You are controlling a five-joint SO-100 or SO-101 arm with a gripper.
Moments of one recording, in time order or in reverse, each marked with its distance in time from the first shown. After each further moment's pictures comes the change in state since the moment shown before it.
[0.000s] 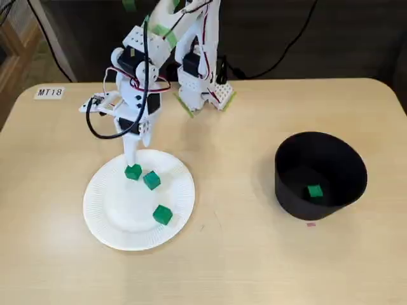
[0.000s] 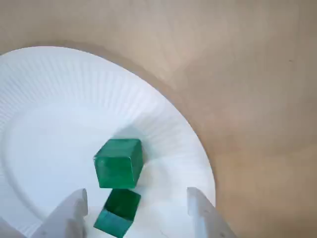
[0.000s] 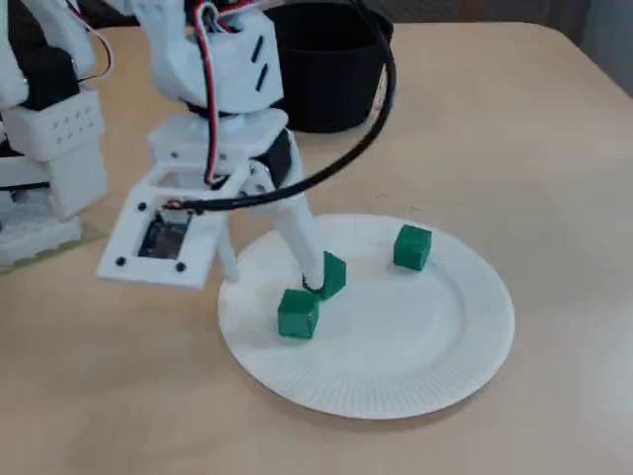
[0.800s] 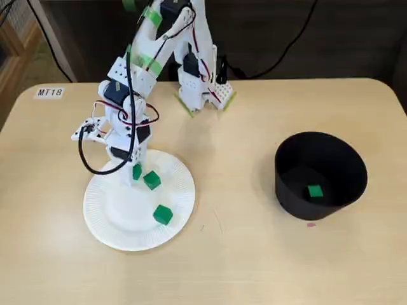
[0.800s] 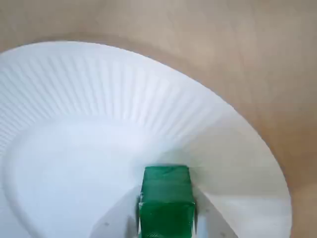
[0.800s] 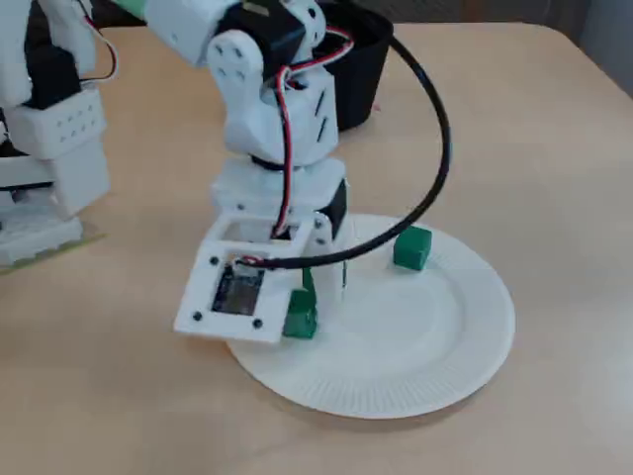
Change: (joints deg) arm -3.1 -18.9 -11.7 -6.9 2.5
